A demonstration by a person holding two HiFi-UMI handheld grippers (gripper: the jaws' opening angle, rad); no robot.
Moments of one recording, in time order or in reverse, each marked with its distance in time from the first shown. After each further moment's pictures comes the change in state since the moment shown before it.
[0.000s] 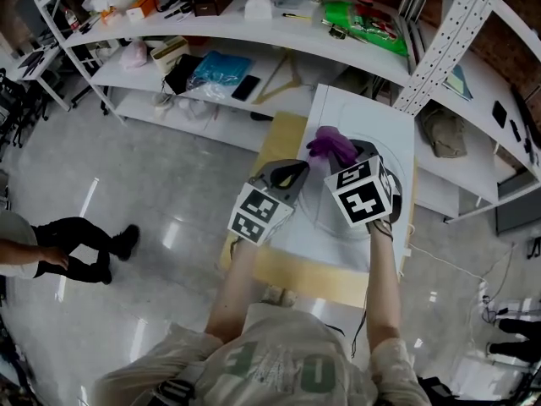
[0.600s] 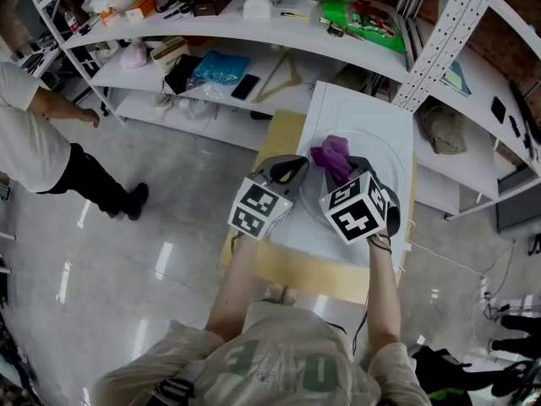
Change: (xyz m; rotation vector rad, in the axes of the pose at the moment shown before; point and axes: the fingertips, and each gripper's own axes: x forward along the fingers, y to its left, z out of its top) left arm -0.001 0.000 0.000 0.003 0.002 0.002; right arm -0.014 0.038 -0.030 -0.066 0.082 0.058
